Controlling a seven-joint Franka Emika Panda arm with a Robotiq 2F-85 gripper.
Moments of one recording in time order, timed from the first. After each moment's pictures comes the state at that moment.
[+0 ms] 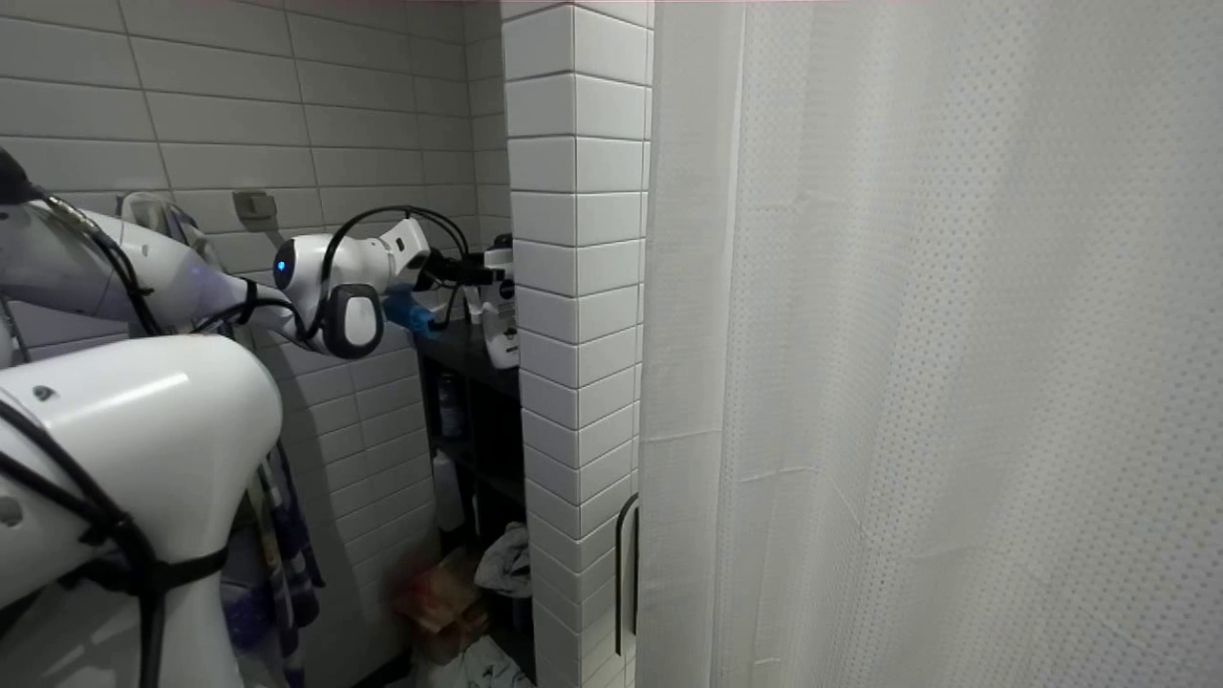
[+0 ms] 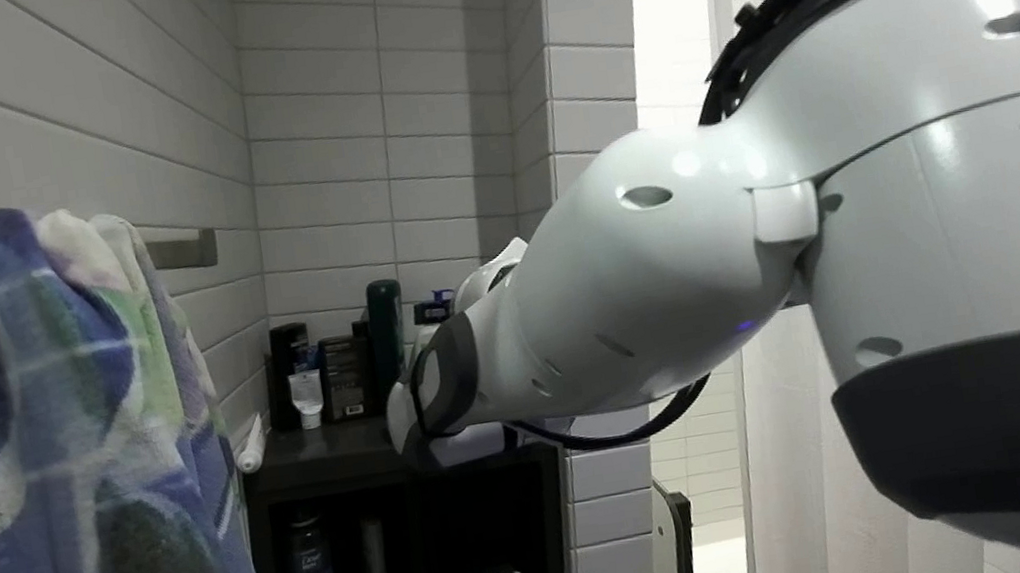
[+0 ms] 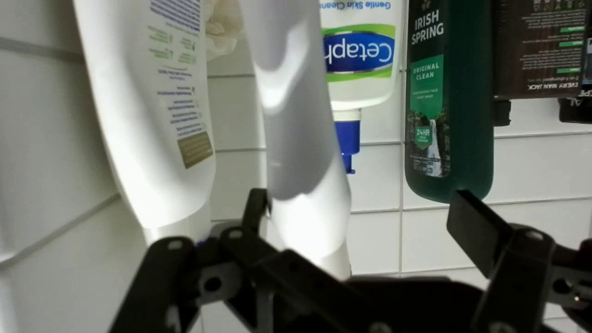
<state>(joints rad) 1.63 1.18 -1.23 -2.05 1.27 3.45 0.13</state>
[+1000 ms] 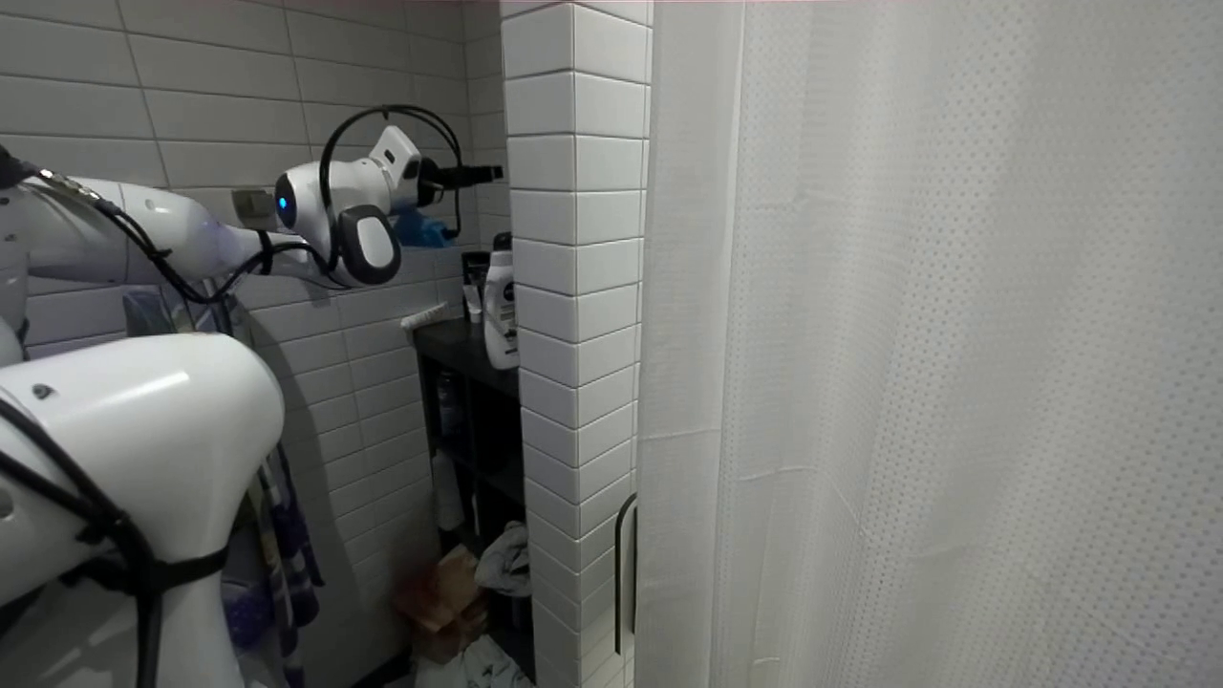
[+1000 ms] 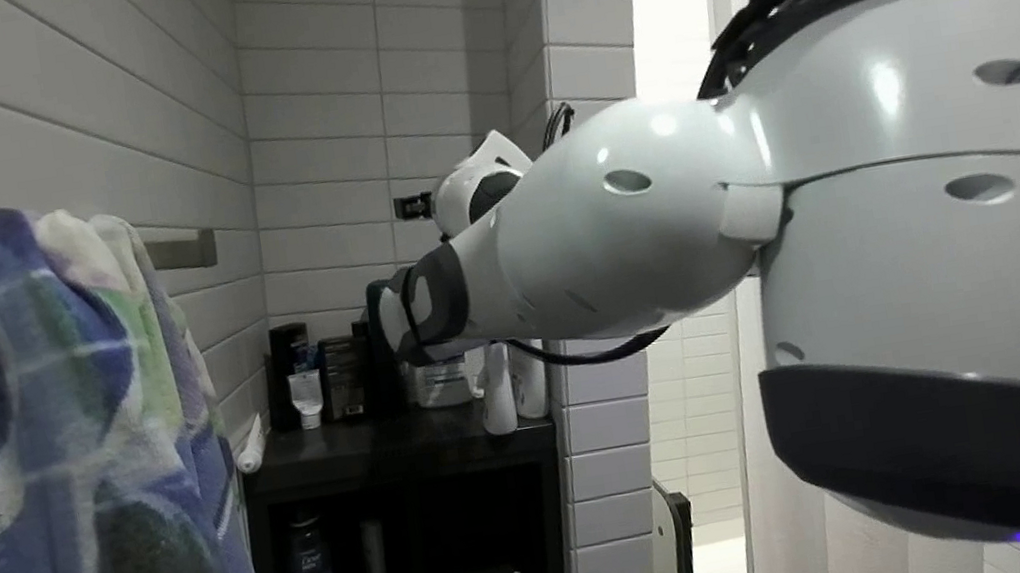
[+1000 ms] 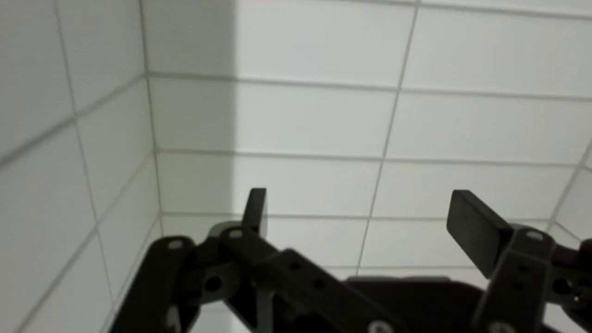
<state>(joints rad) 1.61 1.26 -1.49 -1.95 1.13 3.46 0.11</state>
